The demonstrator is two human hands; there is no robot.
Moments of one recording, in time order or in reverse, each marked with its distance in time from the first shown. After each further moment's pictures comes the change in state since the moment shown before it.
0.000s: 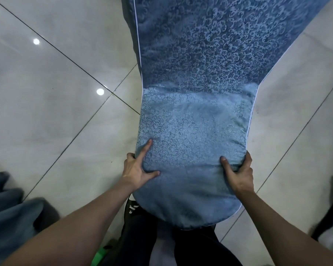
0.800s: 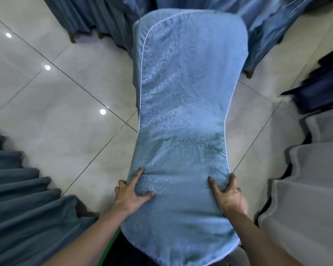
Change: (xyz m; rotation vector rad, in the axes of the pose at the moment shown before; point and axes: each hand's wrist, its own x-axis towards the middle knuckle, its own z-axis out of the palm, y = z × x) left_hand -0.271 0.119 -0.139 0.009 -0.033 -0.170; right_hand -0.228 -0.143 -0.202 -0.479 -0.026 0.060
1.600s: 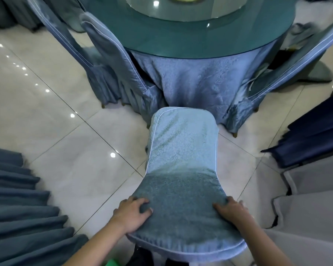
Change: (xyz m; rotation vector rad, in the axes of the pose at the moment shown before) left_hand -0.179 0.132 -0.166 0.287 0.072 0.205; right_hand -0.089 -0.084 -0.251 -0.281 -0.152 -0.104
